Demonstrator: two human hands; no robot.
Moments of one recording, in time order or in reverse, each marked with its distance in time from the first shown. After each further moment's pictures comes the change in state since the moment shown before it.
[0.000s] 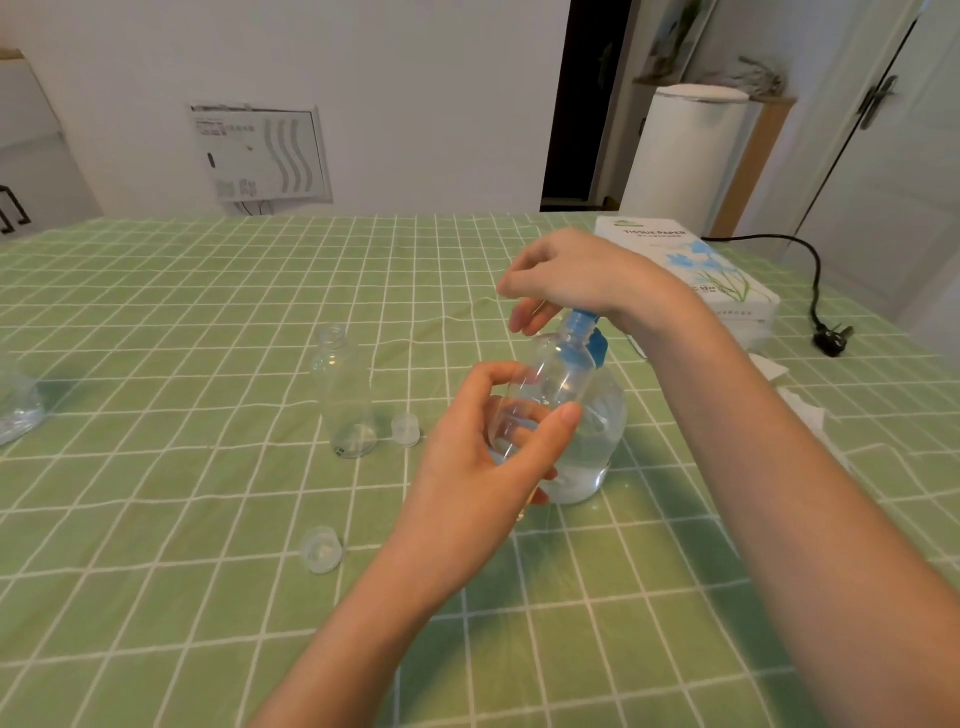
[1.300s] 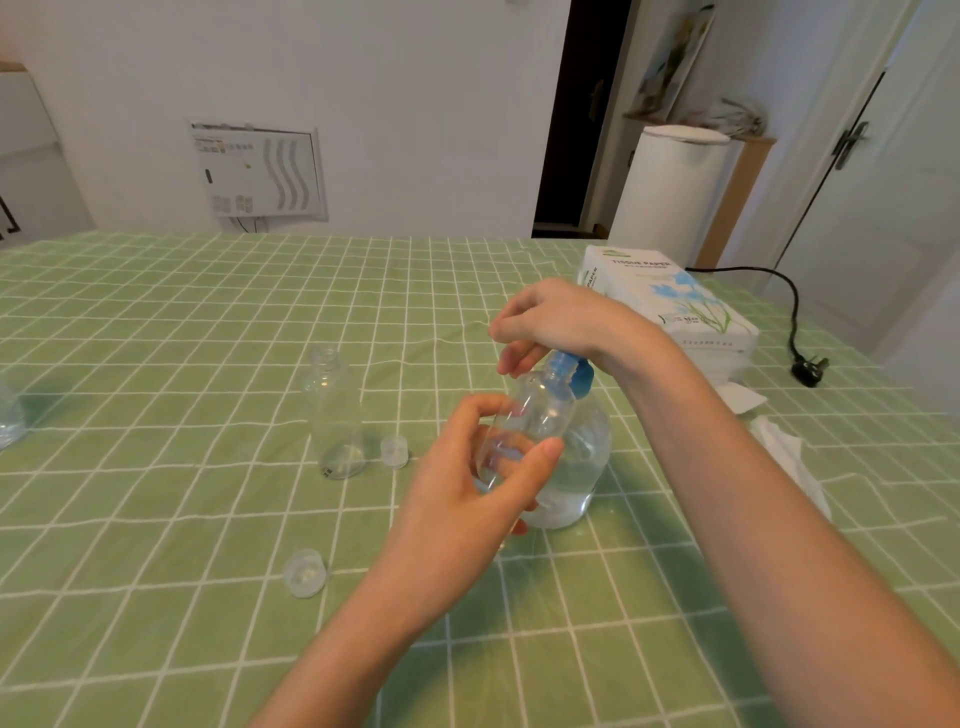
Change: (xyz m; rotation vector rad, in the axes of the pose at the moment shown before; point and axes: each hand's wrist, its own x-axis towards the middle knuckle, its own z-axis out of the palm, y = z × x) left_hand 0.000 -0.006 -0.002 0.029 -0.011 0.010; right_hand 0.006 0.010 0.006 0.057 -0.061 0.067
